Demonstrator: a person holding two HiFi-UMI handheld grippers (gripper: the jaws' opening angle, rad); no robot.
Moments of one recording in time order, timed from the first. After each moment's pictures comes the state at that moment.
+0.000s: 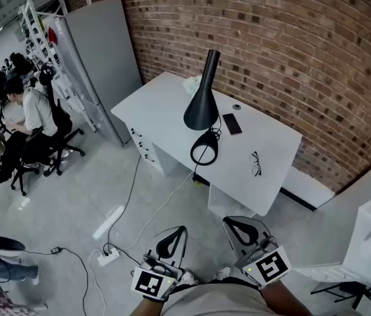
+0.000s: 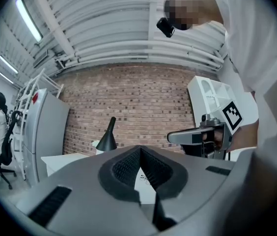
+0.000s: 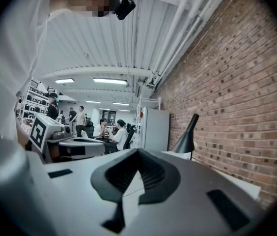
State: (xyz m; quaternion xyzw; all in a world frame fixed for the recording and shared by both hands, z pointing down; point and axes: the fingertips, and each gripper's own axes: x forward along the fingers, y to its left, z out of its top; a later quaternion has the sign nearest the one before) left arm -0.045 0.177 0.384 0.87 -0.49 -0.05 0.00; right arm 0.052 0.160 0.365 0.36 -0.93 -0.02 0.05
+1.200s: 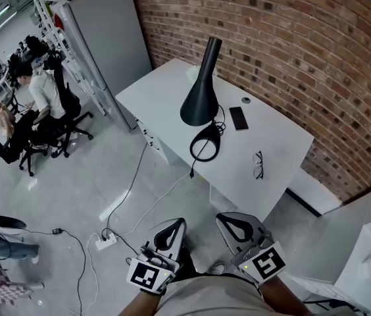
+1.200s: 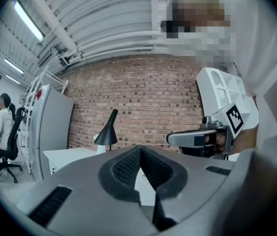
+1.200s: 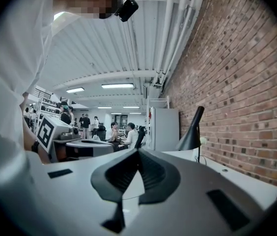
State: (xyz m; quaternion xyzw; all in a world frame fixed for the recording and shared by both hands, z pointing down) left arm 0.008 0.125 0.408 0.85 -0.52 -0.03 0.02; right arm 0.088 0.110 0.390 0.28 -0.96 0.01 0.03
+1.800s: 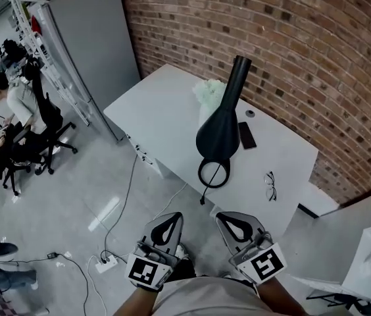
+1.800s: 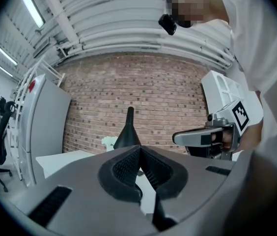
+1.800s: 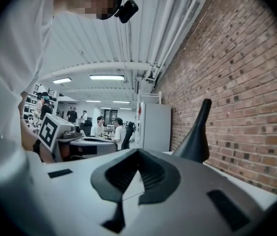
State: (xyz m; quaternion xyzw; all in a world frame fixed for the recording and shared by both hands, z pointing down) left arm -0.111 -0.028 0.411 0.87 -0.48 -0.03 0.03; right arm -0.024 -0.025 0.393 0.35 -0.94 0.01 0.05
